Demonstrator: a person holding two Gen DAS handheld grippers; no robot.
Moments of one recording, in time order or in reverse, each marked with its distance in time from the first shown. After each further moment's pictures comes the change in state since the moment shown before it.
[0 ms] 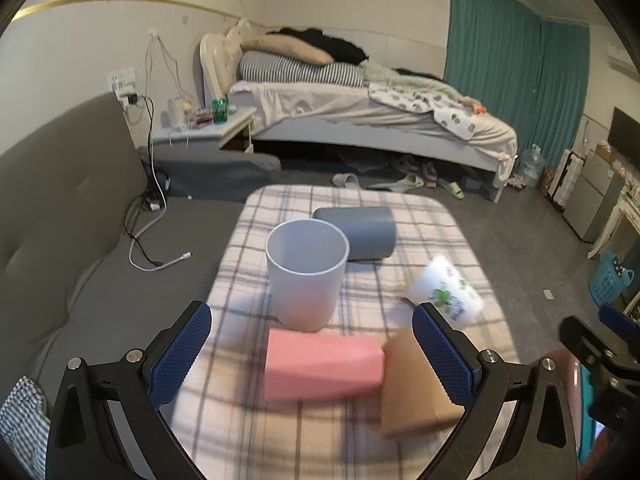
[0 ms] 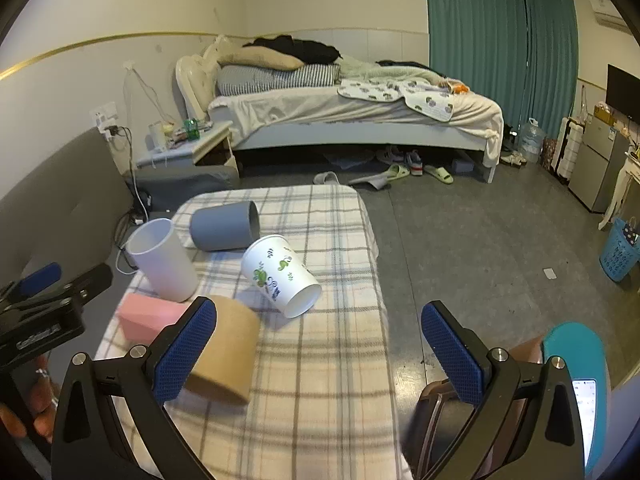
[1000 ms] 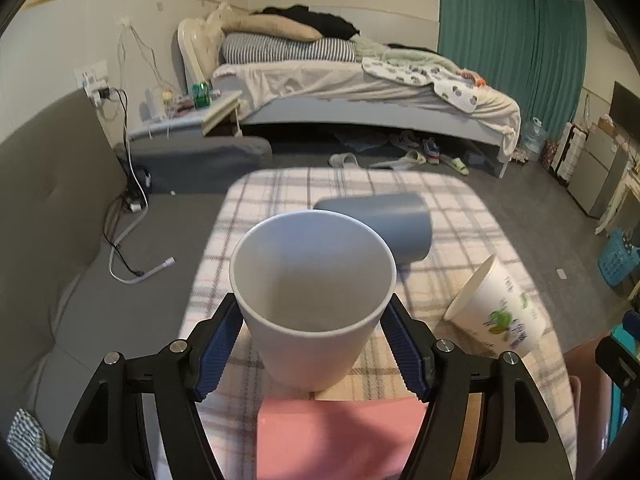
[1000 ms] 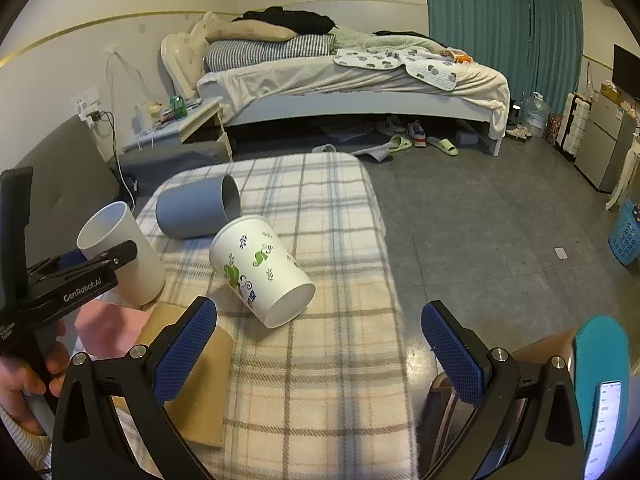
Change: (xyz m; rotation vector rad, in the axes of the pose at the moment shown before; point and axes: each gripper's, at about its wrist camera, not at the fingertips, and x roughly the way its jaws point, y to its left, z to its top) left arm 0.073 -0.001 0.022 0.071 0.036 -0.004; right arm 0.074 -0.011 0.001 0.033 0.079 0.005
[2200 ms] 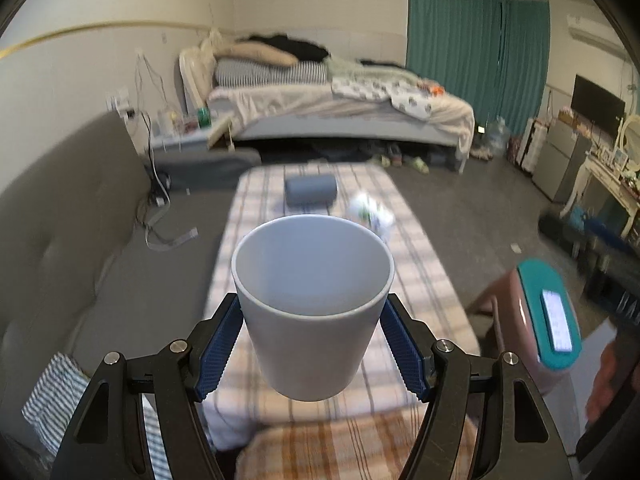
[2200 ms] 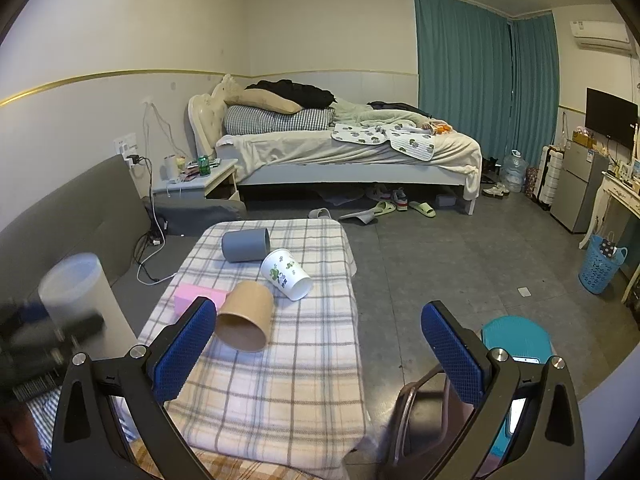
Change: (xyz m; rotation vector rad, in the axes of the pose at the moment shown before) left arm -0.266 -0.031 -0.116 0.042 -0.001 -0.055; right arm -0.256 0.004 -0.064 -0.049 -0.233 -0.020
